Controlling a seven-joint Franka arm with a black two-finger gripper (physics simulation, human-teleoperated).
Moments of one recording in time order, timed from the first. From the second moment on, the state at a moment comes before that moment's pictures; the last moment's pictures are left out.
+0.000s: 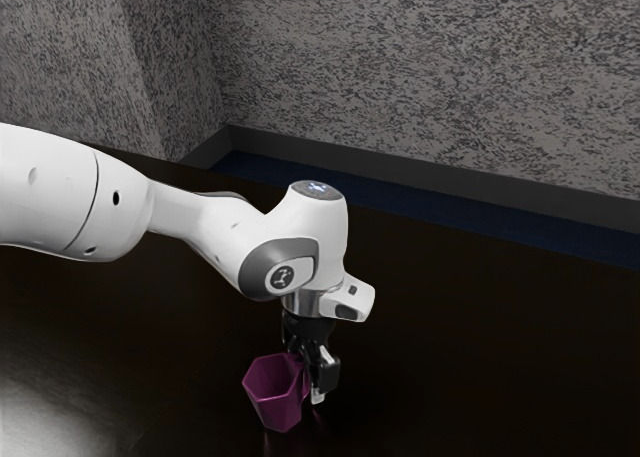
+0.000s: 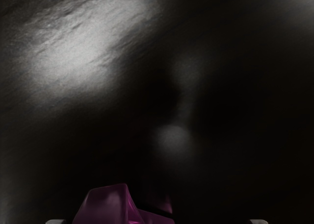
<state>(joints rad) -0.46 0.24 0.03 -2.11 -0.04 2.14 0.15</state>
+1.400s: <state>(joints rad) -0.46 0.24 0.03 -1.94 0.16 1.86 0.08</state>
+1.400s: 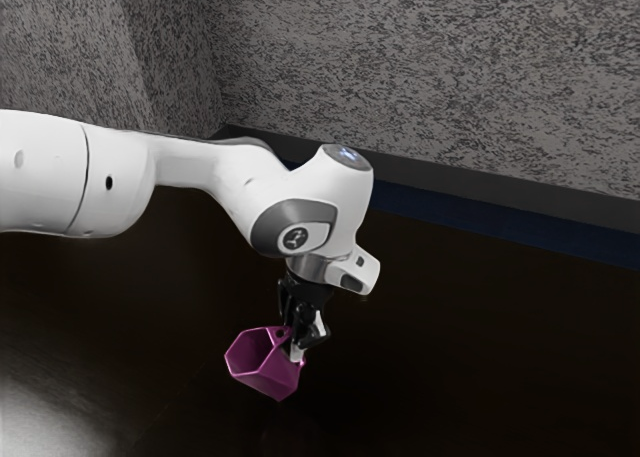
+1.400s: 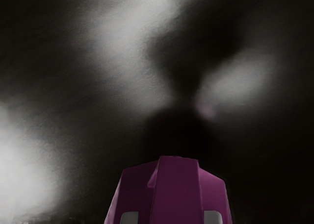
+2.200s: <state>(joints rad) -0.34 0.36 0.05 -1.67 0.45 1.67 0.18</state>
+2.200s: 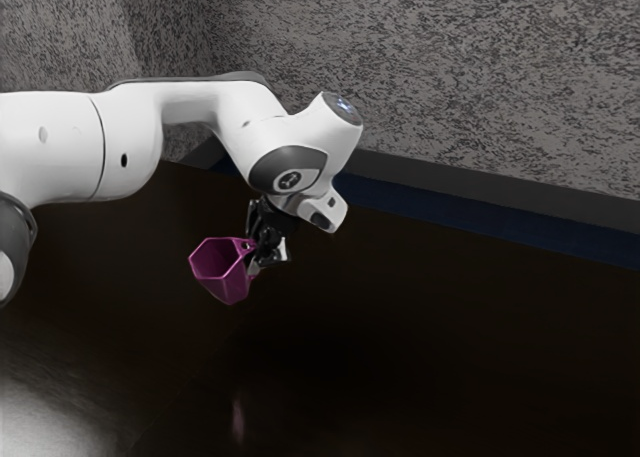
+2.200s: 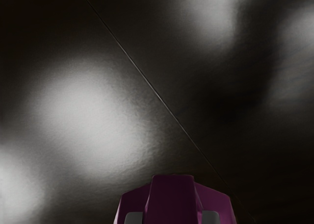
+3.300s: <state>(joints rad) -0.30 0.49 0.07 -1.62 0.37 1.65 0.39</state>
